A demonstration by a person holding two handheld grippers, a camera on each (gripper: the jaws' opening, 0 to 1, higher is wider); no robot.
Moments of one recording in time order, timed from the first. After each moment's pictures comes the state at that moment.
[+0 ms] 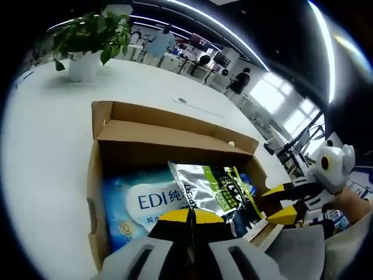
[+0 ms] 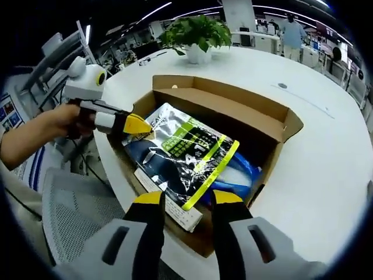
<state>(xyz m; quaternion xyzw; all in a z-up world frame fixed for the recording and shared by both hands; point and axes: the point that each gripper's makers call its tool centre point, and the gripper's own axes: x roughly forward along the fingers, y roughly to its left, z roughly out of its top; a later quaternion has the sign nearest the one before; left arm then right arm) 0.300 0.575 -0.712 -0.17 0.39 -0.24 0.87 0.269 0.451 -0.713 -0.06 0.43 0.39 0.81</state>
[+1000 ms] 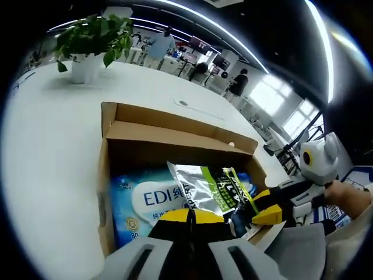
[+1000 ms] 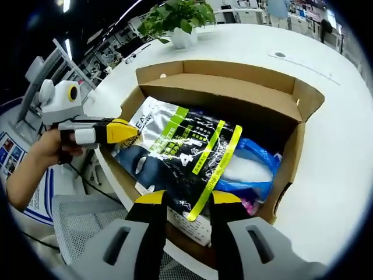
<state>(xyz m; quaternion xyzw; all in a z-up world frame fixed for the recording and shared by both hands) 0.294 0.584 -0.711 -0.17 0.38 -0.23 0.88 0.267 0.471 -0.731 0.02 0.50 0.36 0.79</state>
